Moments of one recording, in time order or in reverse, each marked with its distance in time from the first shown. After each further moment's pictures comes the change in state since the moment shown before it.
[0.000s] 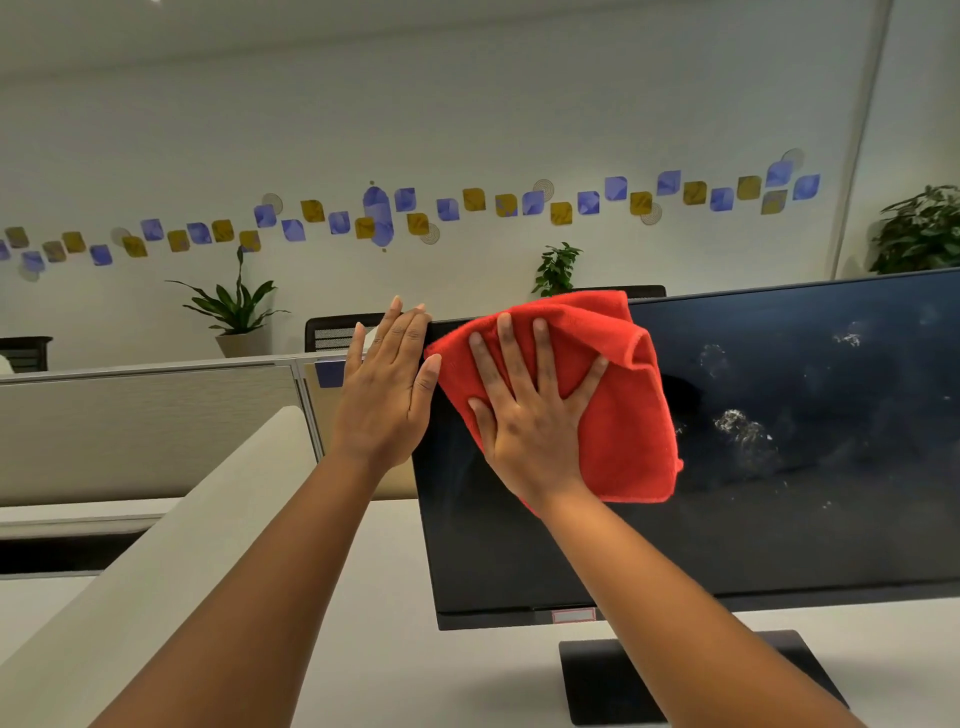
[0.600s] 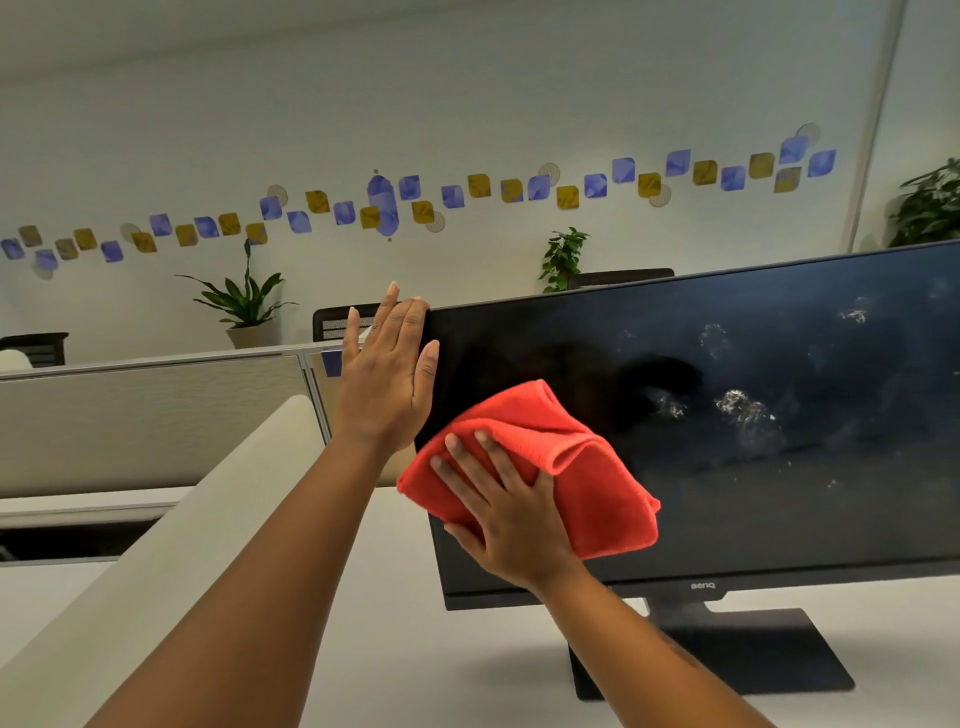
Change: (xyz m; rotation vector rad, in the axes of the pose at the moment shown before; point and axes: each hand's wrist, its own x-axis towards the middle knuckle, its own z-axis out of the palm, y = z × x) left_hand -0.001 0.003 -0.001 0.096 0.026 -0.011; right_hand -0.096 -0.016 0.017 0.038 -0.200 -0.306
